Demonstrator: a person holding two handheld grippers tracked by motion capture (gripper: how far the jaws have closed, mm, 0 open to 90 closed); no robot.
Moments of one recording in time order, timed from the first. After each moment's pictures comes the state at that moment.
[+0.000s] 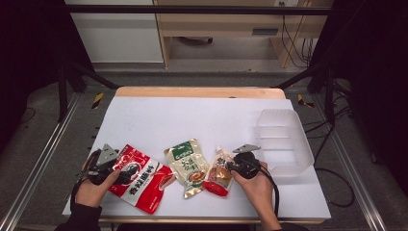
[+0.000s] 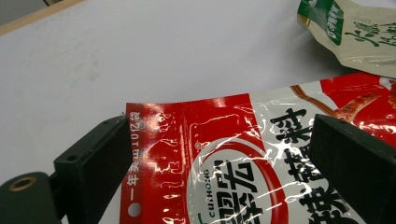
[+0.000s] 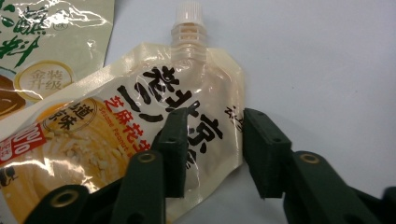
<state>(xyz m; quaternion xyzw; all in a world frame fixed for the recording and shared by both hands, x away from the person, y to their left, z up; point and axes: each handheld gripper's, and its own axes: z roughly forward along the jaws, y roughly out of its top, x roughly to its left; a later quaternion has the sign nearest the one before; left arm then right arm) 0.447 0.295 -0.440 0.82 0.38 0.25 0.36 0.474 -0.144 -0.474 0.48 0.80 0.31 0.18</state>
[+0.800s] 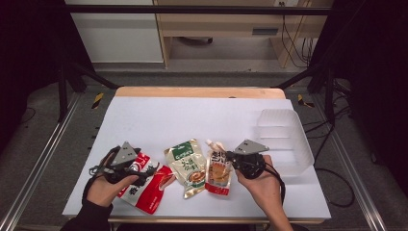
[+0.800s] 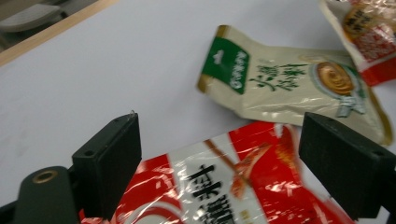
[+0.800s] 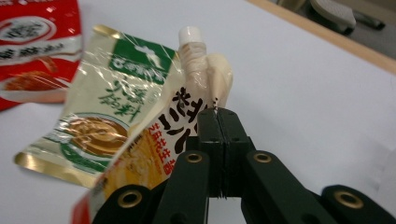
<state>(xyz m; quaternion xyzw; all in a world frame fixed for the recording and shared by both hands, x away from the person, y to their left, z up) 0.440 0.234 -0.409 0.85 0.28 0.21 0.38 0.441 -0.141 -0.401 0.35 0.82 0.40 0.23</state>
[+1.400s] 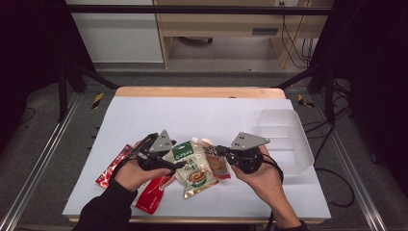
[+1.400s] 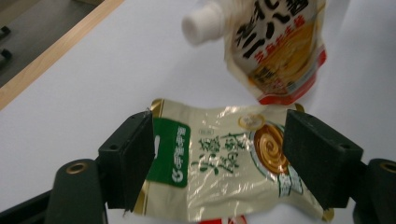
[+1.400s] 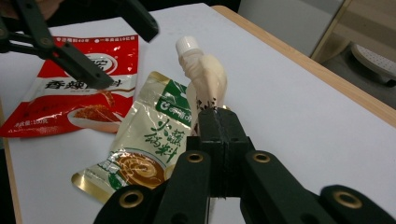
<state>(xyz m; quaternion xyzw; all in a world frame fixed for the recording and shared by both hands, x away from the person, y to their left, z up) 0.467 0.148 -0.369 0.89 0.18 0.17 0.38 0.443 -0.129 -0.367 0.25 0.83 0.46 0.21</state>
